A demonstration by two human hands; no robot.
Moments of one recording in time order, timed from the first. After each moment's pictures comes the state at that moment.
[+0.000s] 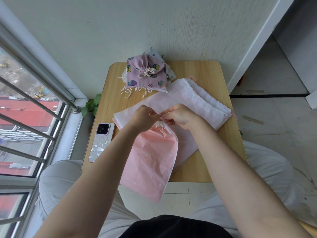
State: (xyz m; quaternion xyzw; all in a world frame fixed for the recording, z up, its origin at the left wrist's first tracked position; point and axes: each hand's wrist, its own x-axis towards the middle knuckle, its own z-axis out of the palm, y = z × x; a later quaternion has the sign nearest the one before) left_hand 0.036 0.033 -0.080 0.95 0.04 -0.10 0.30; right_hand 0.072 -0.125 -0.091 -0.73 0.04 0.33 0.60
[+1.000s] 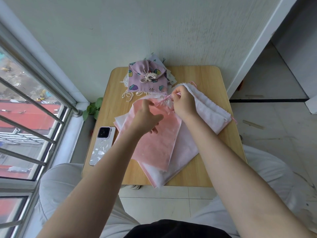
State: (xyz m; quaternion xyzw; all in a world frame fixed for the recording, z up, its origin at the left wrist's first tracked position) left_hand 0.029 0.025 -0.061 0.87 0.11 -0.11 0.46; right_hand 0.095 -0.119 -0.072 -0.86 0.01 -0.01 0.51
